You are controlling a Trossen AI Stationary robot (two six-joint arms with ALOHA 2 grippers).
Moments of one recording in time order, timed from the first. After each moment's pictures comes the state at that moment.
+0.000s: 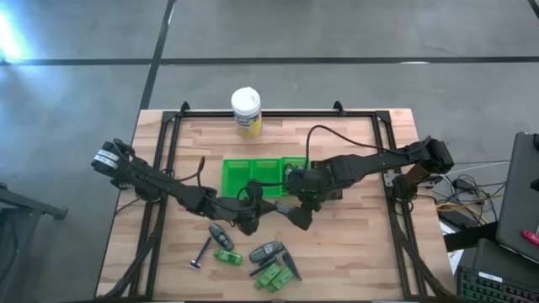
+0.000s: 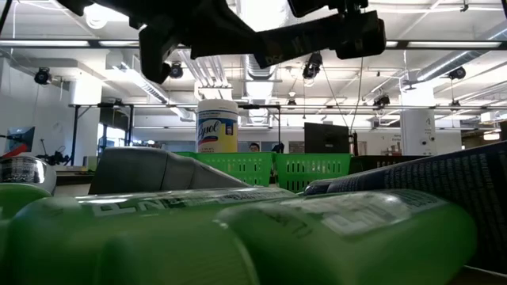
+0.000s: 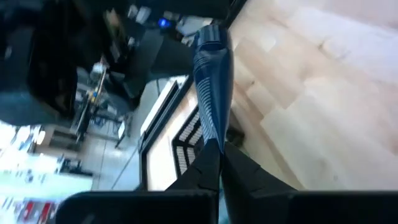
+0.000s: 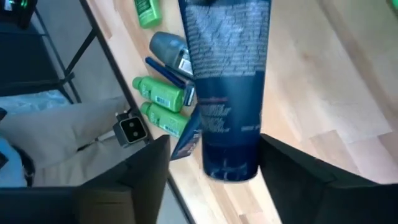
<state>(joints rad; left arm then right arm) -0.35 1.53 0.85 0.35 -0.49 0.84 0.17 1.66 1.45 -0.84 -0.35 0.88</state>
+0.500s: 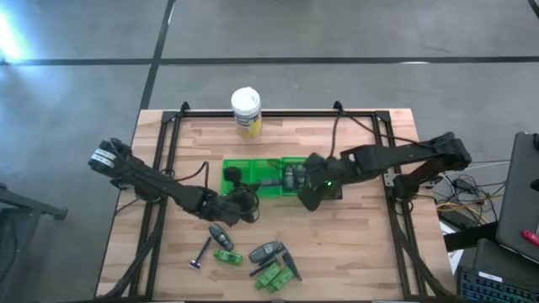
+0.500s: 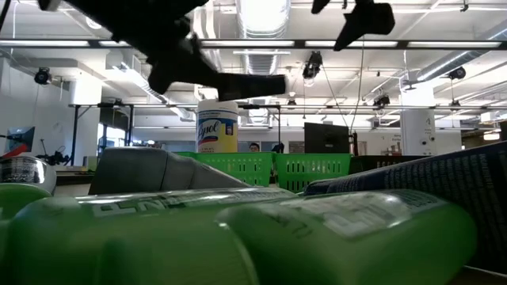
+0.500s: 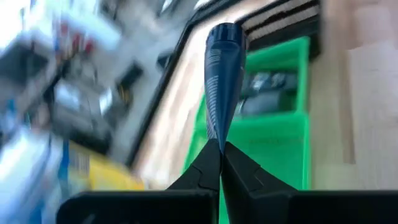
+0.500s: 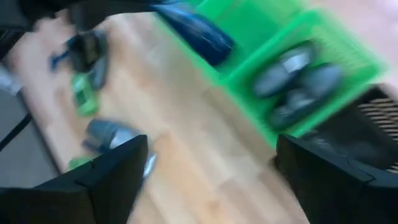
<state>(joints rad) -0.37 1.48 0.84 -0.01 -0.95 0.10 0.17 1.48 1.45 -0.99 0.16 0.90</state>
